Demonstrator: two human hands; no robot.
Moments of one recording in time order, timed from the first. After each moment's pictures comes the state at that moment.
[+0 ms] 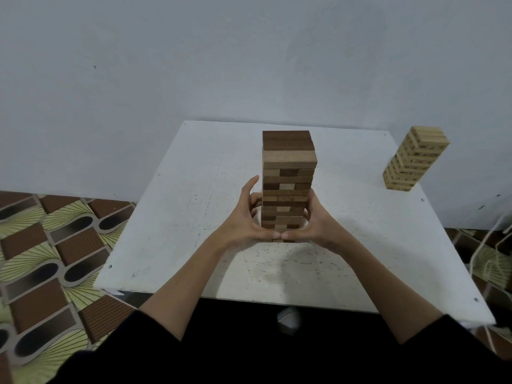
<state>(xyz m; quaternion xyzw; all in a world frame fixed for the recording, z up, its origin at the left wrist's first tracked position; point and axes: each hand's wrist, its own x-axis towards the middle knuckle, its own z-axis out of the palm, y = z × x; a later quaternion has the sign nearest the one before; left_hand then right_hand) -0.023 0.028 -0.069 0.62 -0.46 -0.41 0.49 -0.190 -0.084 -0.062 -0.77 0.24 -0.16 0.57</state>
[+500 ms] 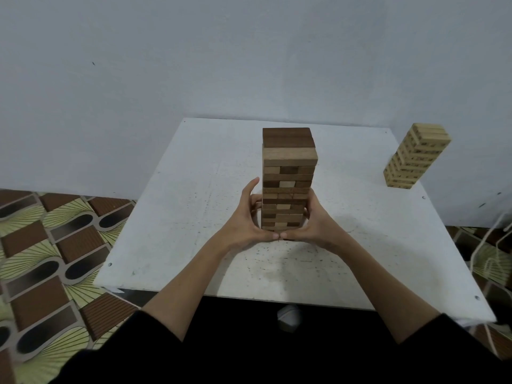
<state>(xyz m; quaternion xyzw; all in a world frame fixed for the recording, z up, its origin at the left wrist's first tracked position) -0.027 0.030 -0.077 0.62 -0.44 -0.42 0.50 -0.187 -0.081 -0.068 -0.78 0.26 -0.18 0.54</state>
